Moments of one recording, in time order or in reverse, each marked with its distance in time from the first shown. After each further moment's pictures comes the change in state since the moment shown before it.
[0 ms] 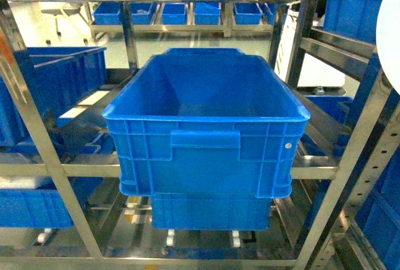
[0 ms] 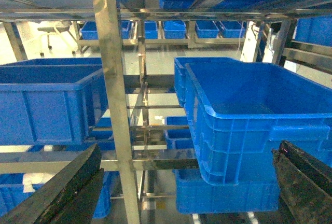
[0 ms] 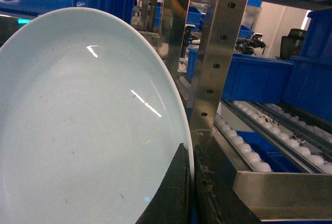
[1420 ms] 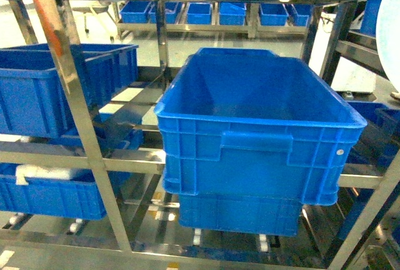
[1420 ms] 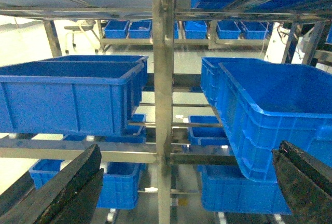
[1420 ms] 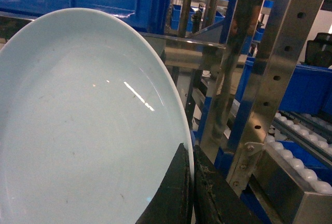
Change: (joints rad) left arm 0.002 0.000 0.000 0.000 0.000 0.000; right arm 0.001 0.000 0.000 0.002 -0.001 0.000
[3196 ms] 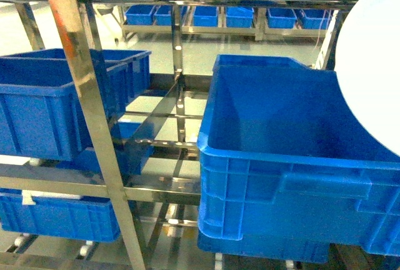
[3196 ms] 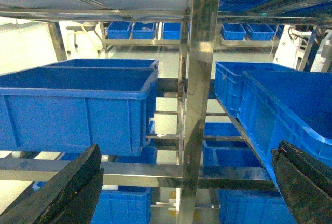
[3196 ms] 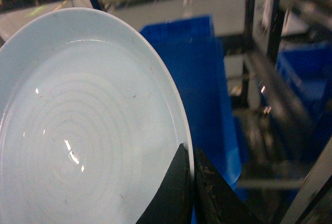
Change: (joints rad) left arm 0.000 0.000 0.000 -0.001 -0.001 0.000; right arm -0.036 0.060 0.107 -0.372 -0.202 0.277
